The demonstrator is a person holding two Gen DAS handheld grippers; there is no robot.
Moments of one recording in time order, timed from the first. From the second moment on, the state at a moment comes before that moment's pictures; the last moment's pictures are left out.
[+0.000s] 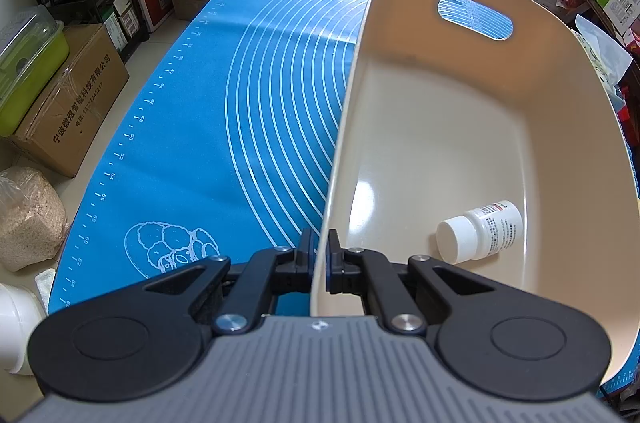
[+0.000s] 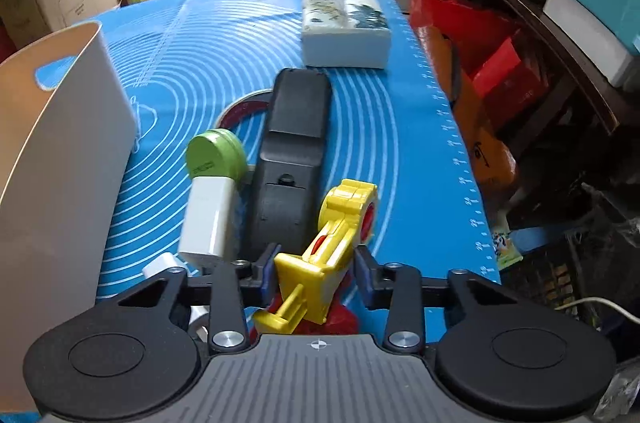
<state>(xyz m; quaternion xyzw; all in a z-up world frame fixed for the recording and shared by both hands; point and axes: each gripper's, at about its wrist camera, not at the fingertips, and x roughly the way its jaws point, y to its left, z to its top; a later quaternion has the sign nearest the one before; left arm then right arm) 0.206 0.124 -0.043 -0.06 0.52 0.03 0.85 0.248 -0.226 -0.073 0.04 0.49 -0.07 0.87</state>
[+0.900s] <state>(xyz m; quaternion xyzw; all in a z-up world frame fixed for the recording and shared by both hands) 0.206 0.124 -0.044 -0.06 0.53 0.03 0.85 0.232 -0.191 0.025 0.05 0.35 -0.02 0.93</state>
